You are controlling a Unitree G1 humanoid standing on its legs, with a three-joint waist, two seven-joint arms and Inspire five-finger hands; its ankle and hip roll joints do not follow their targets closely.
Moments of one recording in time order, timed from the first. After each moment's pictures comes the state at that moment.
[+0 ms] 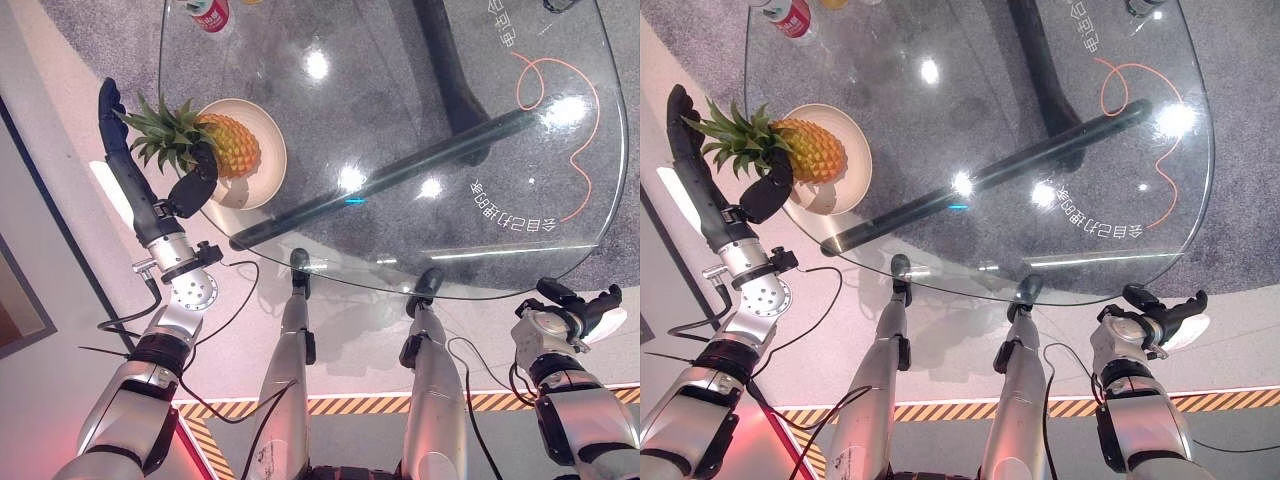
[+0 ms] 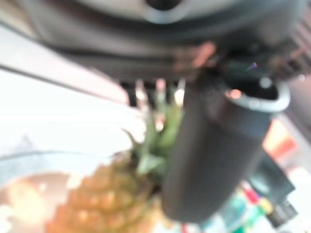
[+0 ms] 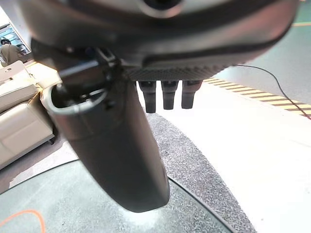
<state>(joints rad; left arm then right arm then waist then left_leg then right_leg) -0.61 0.54 -0.26 0.70 -0.03 -0.68 0.94 -0.63 -0.51 0.07 1.21 0.73 -0.25 -0.79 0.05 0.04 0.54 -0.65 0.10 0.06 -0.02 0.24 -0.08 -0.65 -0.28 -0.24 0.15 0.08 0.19</state>
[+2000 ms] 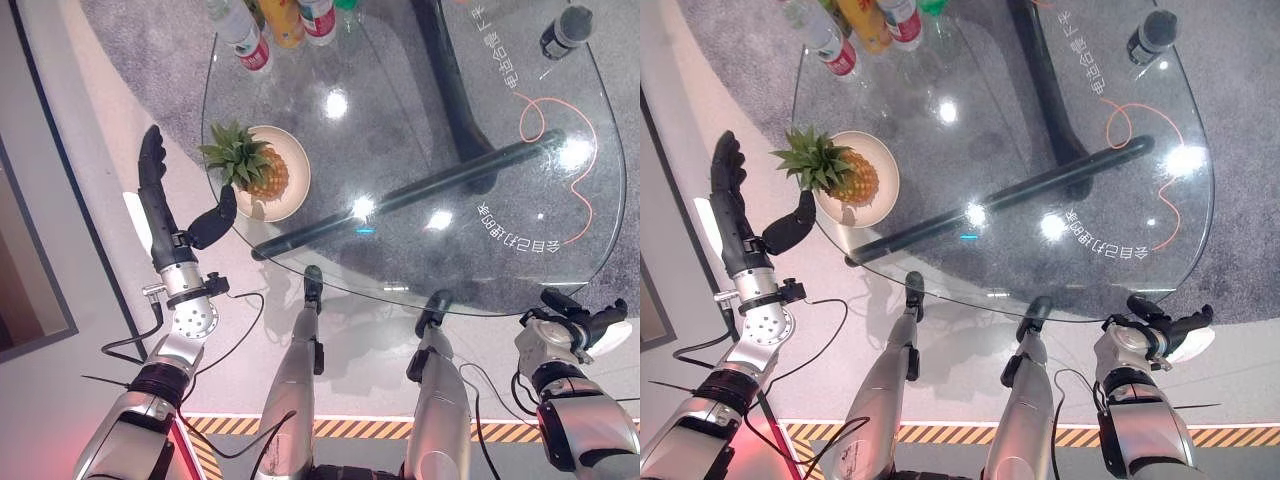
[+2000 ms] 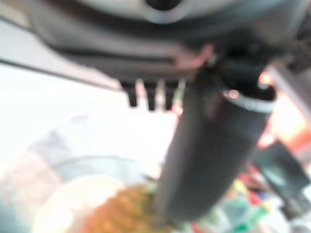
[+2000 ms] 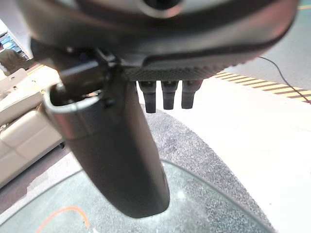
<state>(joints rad) -0.42 0.49 -0.27 0.70 -0.13 -0.59 0.75 -0.53 -0.51 0.03 1.23 0.73 -0.26 -0.76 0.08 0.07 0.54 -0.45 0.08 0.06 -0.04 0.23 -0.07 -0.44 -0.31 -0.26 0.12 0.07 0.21</state>
